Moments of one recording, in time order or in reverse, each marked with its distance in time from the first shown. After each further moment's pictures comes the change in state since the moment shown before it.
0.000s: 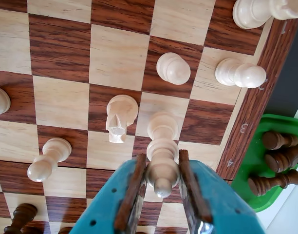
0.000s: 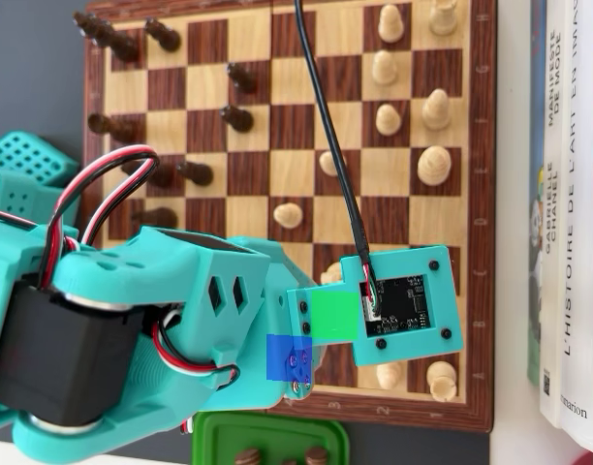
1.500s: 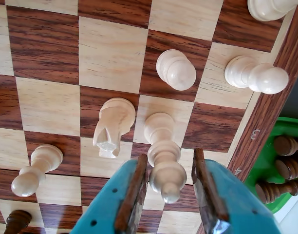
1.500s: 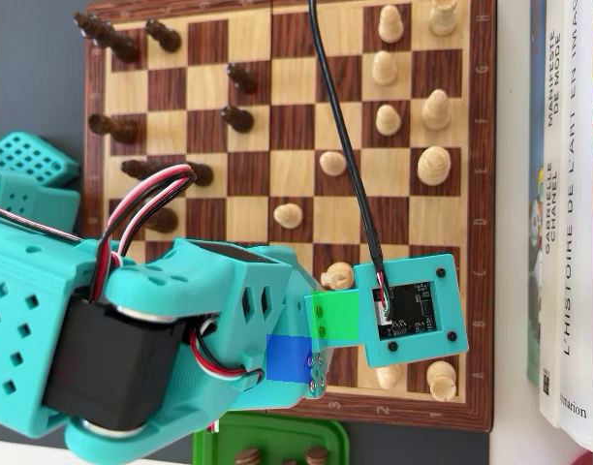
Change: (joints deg) arm 0.5 -4.7 -1.8 -0.1 0.0
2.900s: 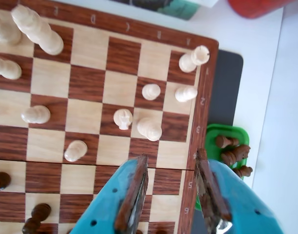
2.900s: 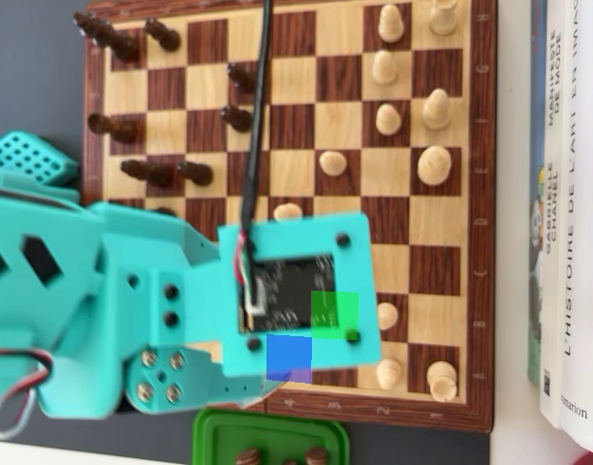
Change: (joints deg) arm -2.7 32.6 16.3 -7.6 1.6
